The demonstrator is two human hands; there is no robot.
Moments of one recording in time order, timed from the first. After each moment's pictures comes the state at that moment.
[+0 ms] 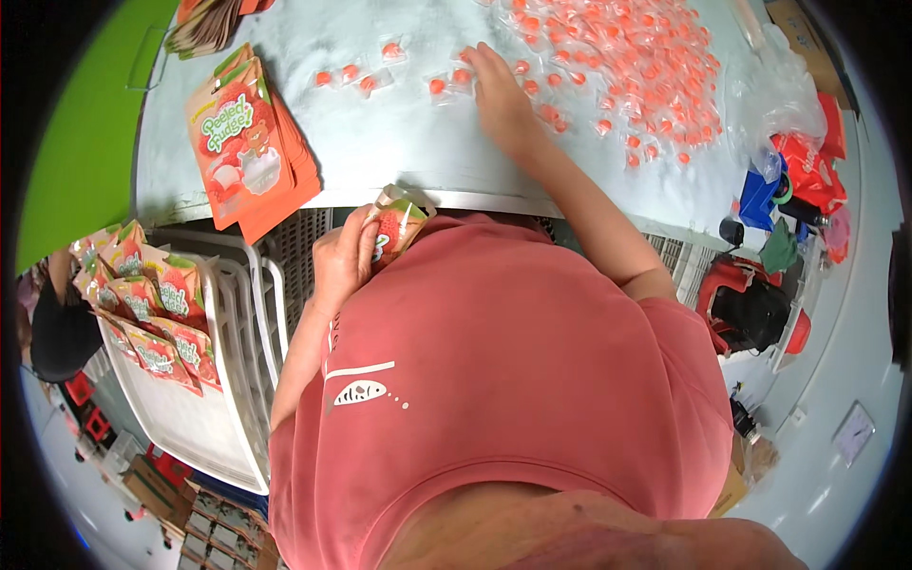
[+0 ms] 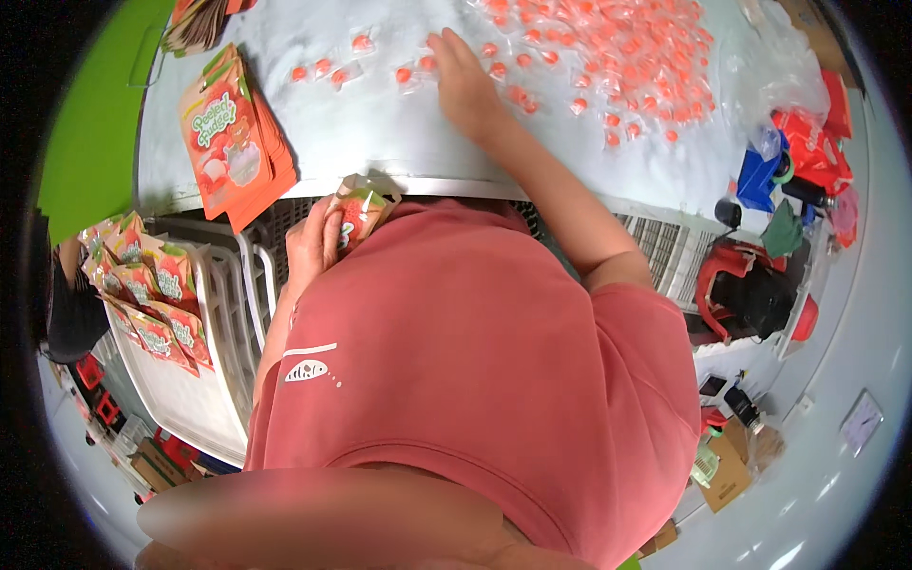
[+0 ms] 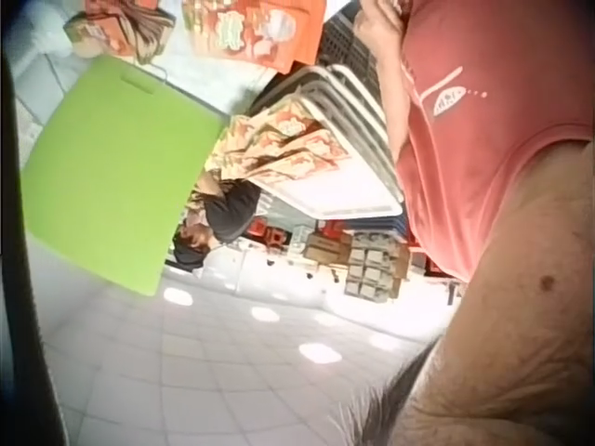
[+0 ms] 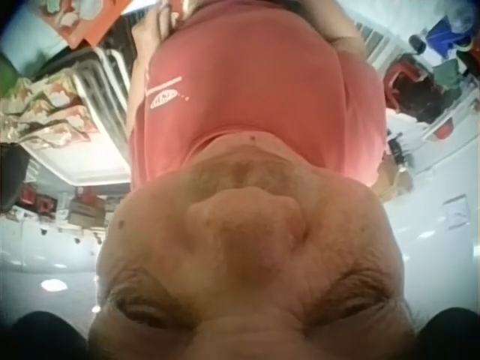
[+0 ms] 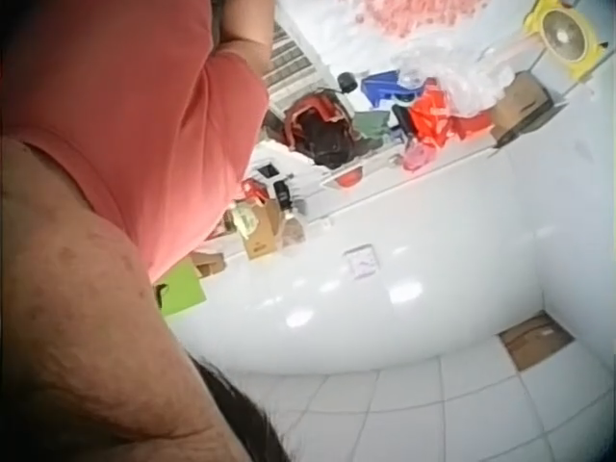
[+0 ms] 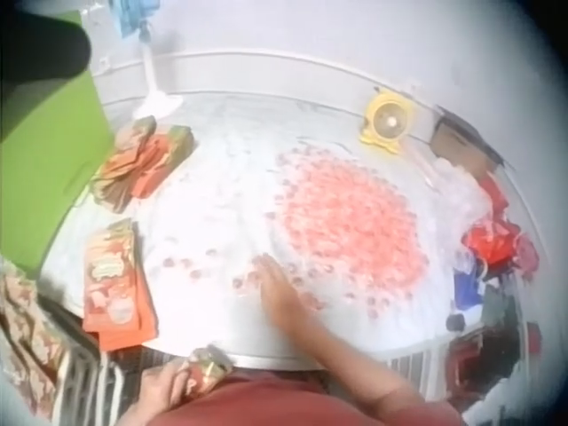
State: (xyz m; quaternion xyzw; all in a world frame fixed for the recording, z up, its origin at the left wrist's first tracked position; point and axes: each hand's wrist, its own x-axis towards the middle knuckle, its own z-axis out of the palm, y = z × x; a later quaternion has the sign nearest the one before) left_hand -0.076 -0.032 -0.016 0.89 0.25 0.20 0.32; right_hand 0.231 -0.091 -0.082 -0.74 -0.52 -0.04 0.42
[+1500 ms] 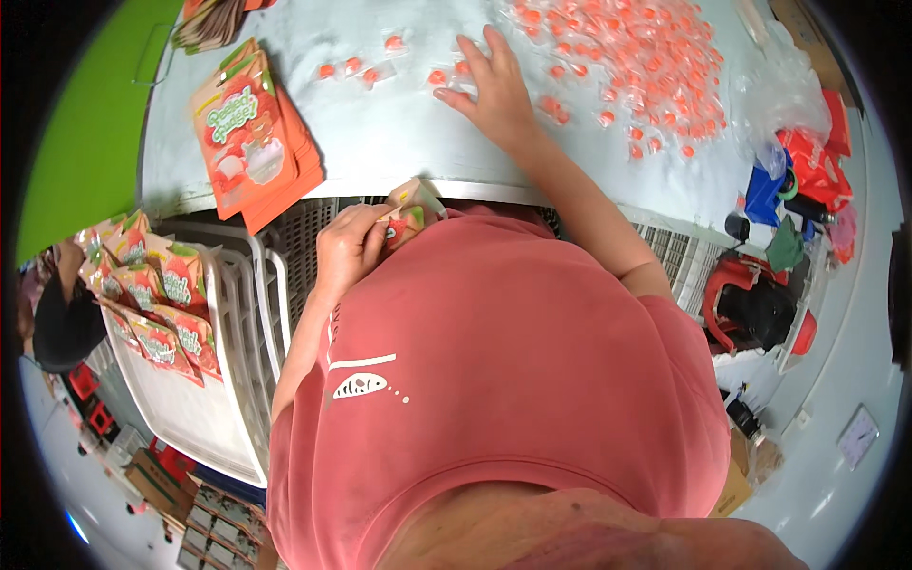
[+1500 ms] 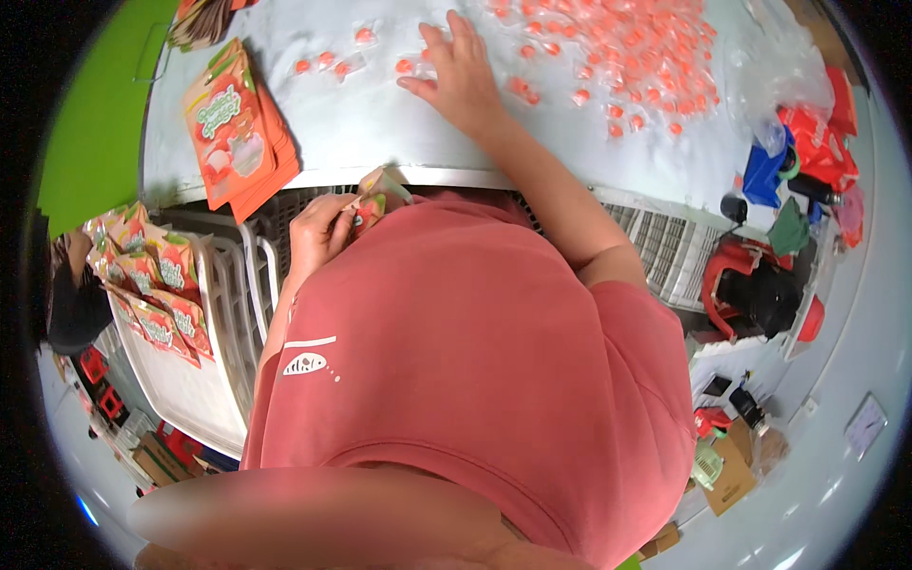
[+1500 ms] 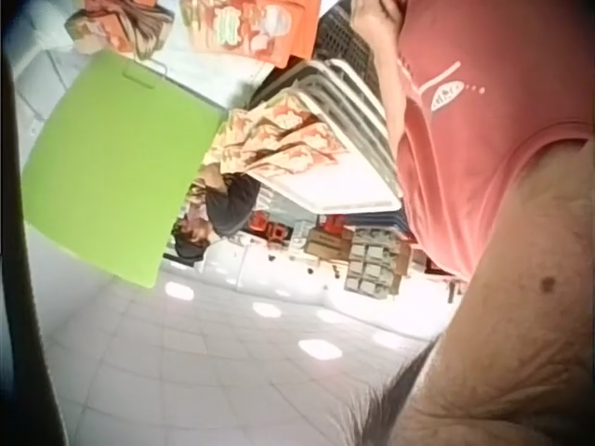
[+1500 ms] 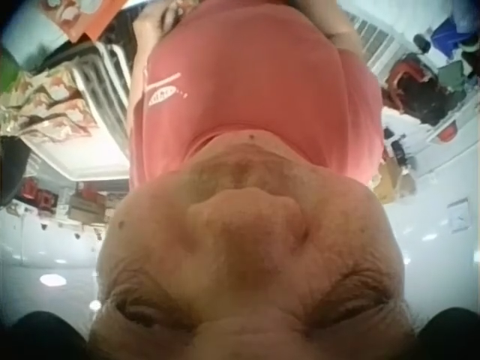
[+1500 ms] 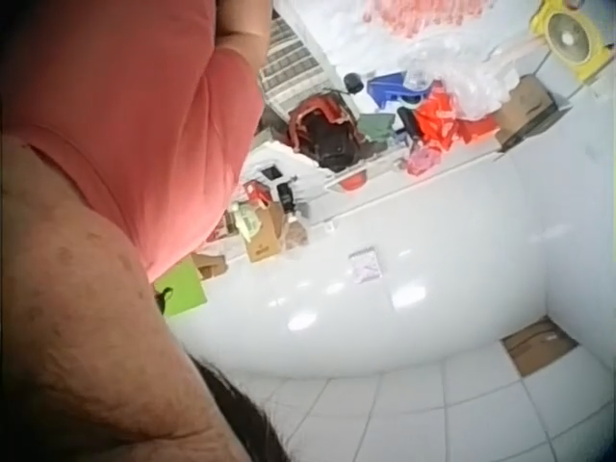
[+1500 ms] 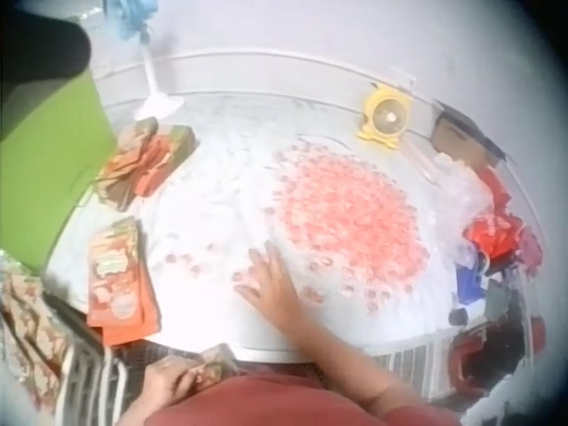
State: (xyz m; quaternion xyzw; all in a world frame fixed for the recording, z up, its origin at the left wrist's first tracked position) left_hand -0.074 -0.033 -0.007 0.89 0.24 0.14 0.37; right_hand 0.221 -0.087 -0.073 -0.75 -0.54 -0.09 0.37
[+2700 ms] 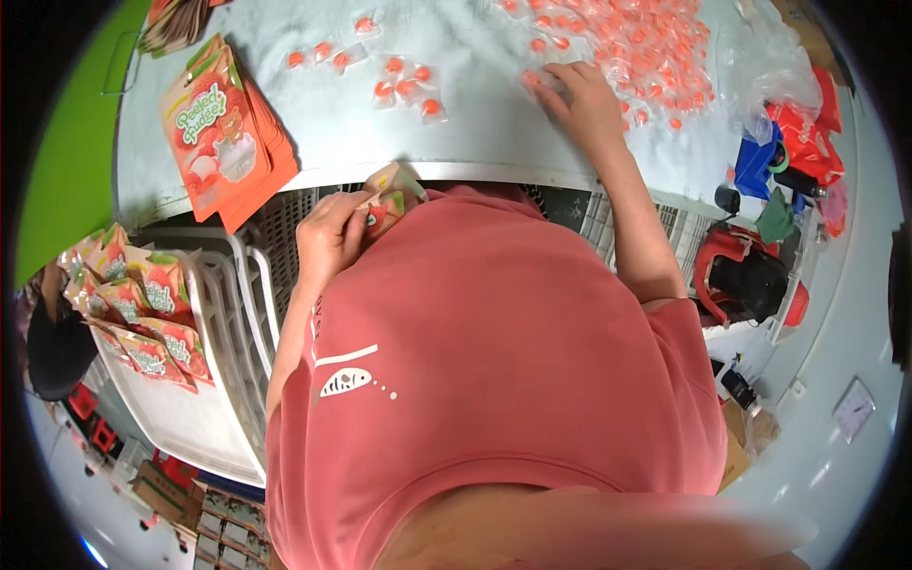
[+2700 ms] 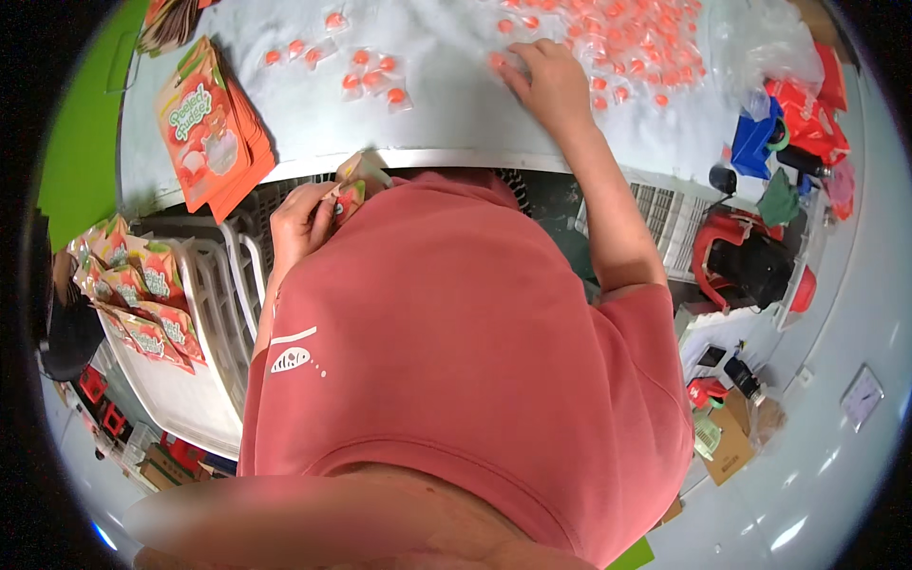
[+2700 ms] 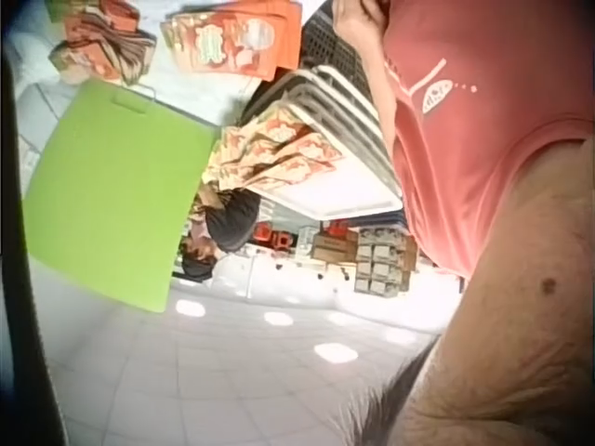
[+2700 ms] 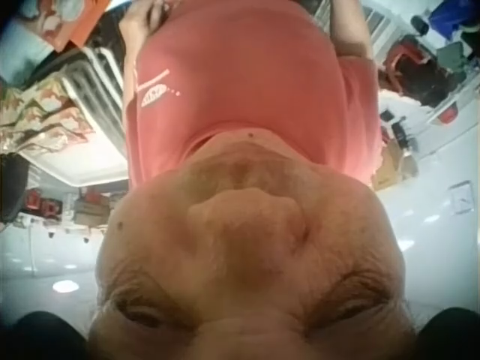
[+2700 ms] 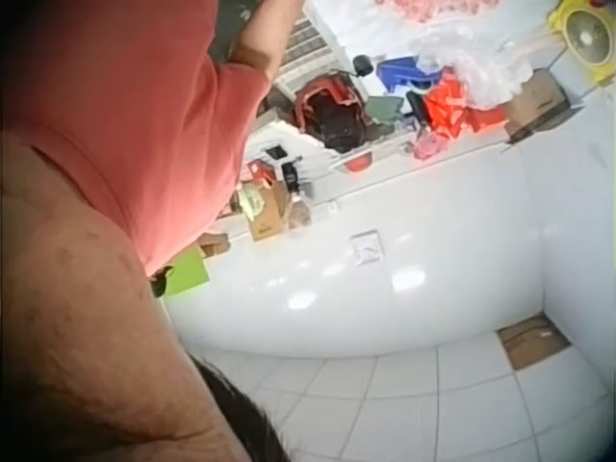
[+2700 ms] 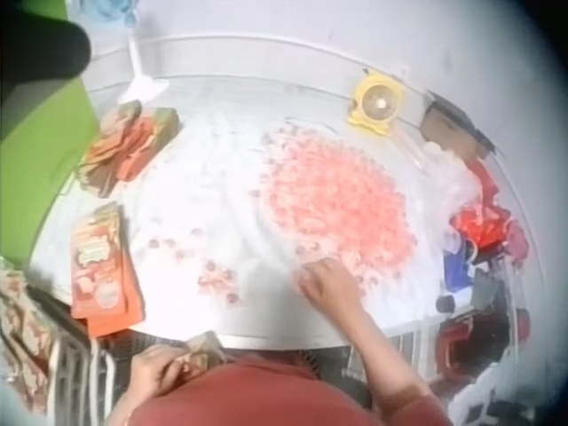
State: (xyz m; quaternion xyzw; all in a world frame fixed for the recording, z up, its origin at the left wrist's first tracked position) left_hand -0.077 -0.034 -0.012 0.88 0.24 0.15 0.38; right_hand 0.275 -0.200 -0.023 -0.83 -0.52 -0.03 0.20
